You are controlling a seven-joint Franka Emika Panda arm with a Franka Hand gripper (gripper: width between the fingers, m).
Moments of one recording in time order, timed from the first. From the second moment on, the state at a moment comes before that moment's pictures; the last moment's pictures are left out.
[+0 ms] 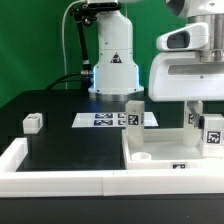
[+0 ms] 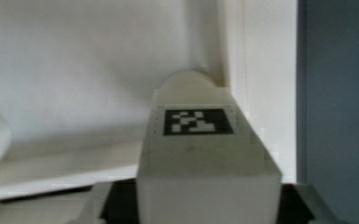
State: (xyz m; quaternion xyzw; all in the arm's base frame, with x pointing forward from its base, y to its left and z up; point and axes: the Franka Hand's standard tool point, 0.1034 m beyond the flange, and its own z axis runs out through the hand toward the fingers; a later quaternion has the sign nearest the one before) arm 0.604 0.120 0.076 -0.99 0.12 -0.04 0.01
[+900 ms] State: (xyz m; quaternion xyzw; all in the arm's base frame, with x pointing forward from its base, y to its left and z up) arm 0.601 0.118 0.074 -0.83 0.56 -0.03 0.03
